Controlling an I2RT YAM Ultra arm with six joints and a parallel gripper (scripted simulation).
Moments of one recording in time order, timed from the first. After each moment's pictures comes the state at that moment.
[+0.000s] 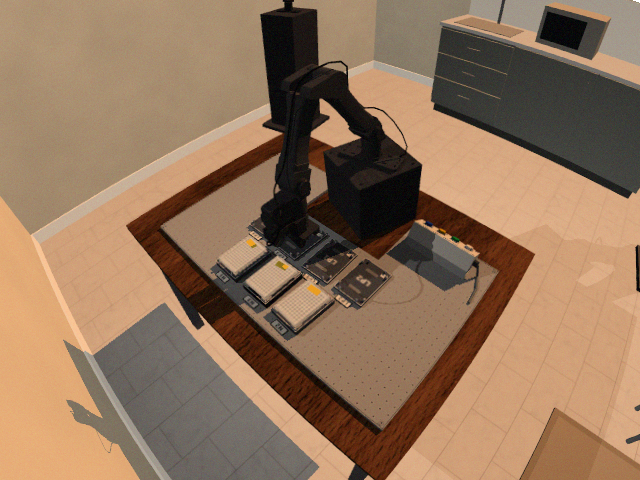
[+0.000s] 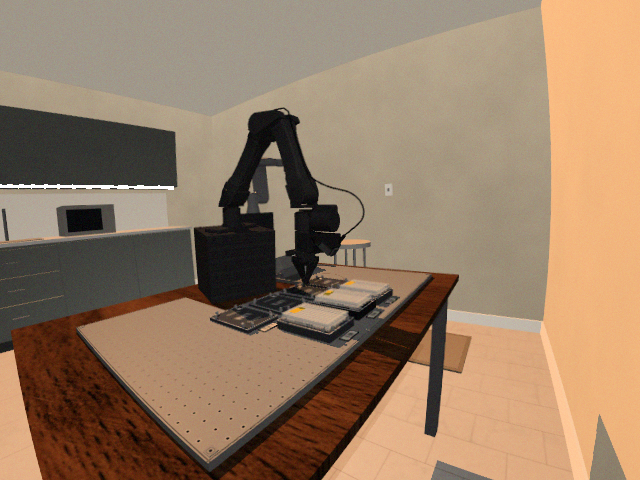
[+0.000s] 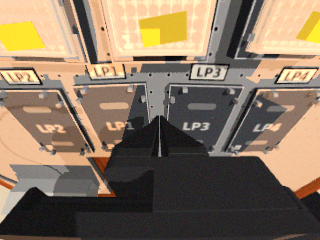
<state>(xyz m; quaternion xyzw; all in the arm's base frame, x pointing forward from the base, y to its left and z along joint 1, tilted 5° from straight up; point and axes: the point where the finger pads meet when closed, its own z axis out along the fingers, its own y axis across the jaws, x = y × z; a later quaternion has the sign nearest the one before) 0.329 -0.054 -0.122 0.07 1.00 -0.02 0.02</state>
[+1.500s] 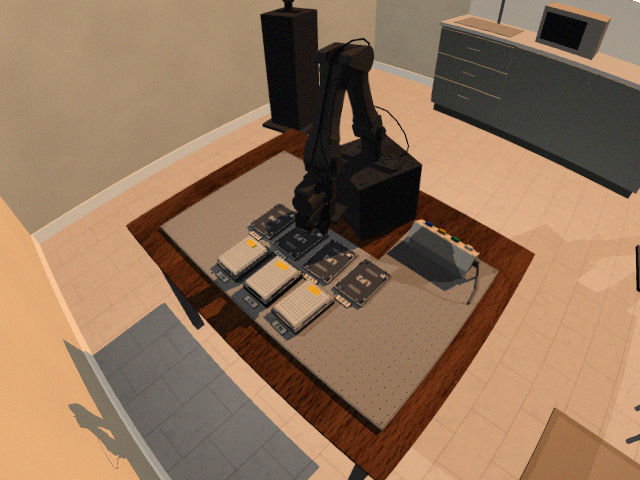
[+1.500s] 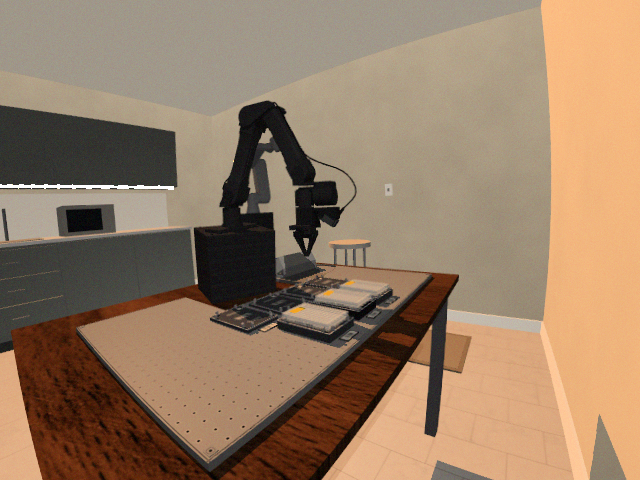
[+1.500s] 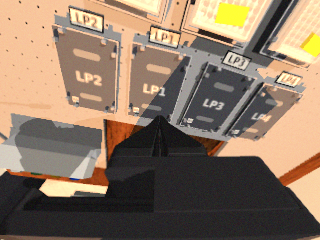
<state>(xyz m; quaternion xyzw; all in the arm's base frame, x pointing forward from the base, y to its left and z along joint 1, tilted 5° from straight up) 0.295 0.014 -0.059 -0.05 1.00 -0.02 0.04</state>
